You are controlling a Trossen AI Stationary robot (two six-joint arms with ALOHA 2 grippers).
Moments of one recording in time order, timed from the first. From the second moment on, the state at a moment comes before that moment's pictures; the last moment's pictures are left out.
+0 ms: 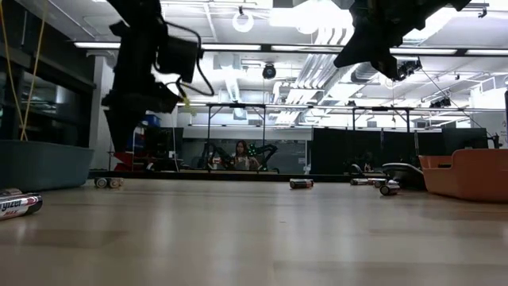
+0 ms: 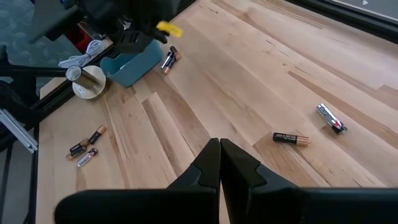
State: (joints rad) left arm 0.33 1.56 1.01 -1.12 -0.15 -0.36; right arm -0.09 1.02 0.82 -0.38 0.10 0.56
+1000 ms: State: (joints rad) left arm 0.45 1.79 1.01 -1.02 -0.17 0.15; right arm -0.09 1.02 0.82 -0.38 0.10 0.60
